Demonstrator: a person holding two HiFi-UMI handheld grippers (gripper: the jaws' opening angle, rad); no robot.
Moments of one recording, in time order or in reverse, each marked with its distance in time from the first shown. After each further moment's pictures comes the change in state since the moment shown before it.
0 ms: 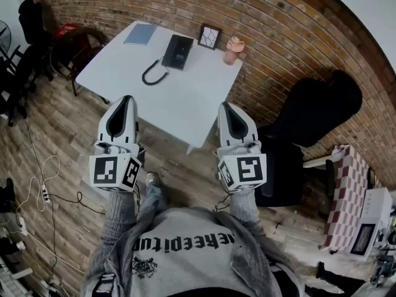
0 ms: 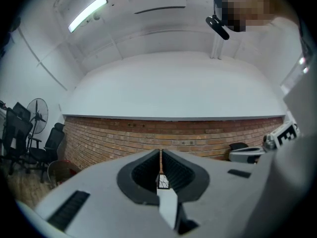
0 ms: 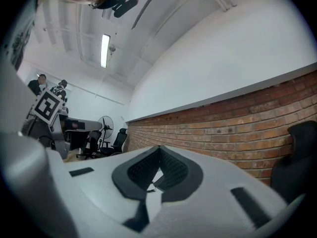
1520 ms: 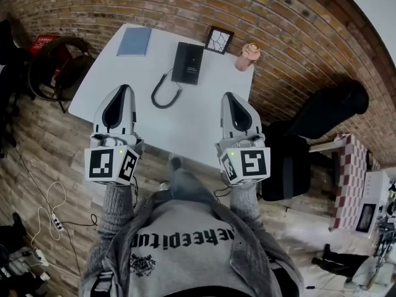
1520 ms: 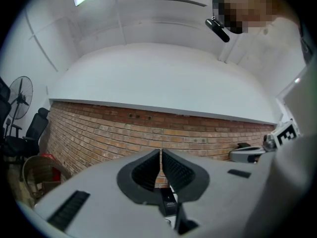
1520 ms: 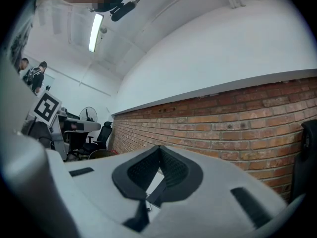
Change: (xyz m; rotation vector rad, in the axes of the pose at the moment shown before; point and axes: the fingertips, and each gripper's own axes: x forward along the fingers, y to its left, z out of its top) left arm 0.165 0.168 -0.040 -0.072 0.062 -0.139; right arm 0.203 0.025 -0.024 -0.019 0.067 -0.161
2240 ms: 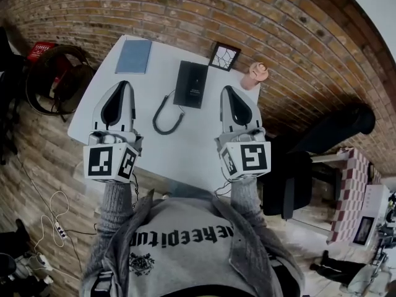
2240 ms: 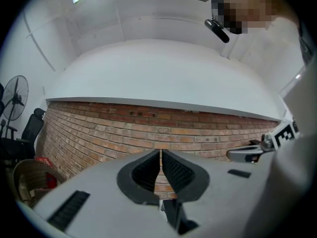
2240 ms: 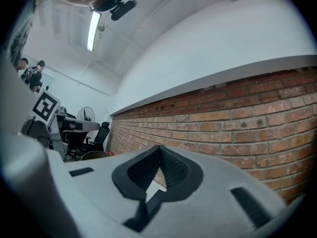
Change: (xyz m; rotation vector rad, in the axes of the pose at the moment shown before) left arm 0.114 0.045 -0.008 0.019 -0.002 0.005; right arm 0.125 -0.040 -0.009 0.002 -0.013 0.017
